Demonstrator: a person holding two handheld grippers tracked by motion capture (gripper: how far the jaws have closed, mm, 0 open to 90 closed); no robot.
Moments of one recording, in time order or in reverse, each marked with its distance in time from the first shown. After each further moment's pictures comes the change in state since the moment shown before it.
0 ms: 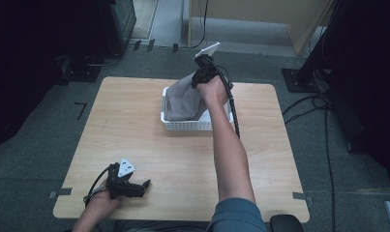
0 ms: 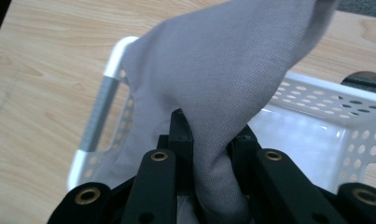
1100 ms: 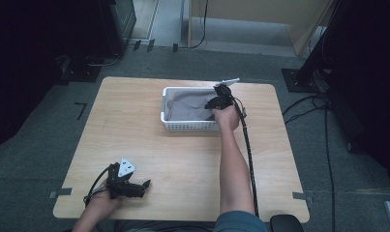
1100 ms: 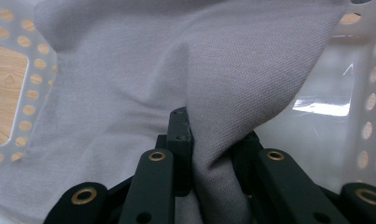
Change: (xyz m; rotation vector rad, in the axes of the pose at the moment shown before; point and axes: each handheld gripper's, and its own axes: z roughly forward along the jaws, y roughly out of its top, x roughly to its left) left arm 0.000 0.000 0.000 0.003 -0.001 0.003; right arm -0.083 -0.075 0.074 -0.061 0.101 0.177
